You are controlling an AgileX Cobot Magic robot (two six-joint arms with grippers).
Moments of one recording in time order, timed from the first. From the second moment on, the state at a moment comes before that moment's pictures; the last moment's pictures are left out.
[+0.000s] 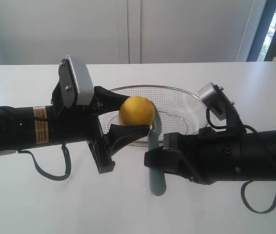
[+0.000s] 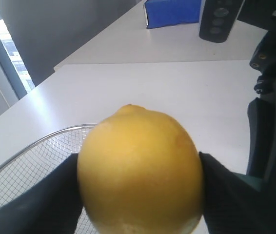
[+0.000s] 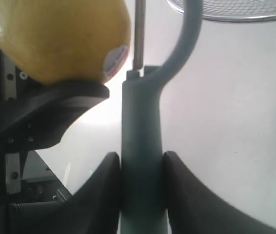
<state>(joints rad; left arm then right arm) -0.57 1.56 -0.68 0.96 -0.86 -0.42 0.40 1.32 -0.52 1.61 0.69 -1.02</state>
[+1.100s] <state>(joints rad) -0.57 1.56 -0.68 0.95 -0.84 -0.42 0.40 1.20 -0.52 1.61 0.52 -1.02</state>
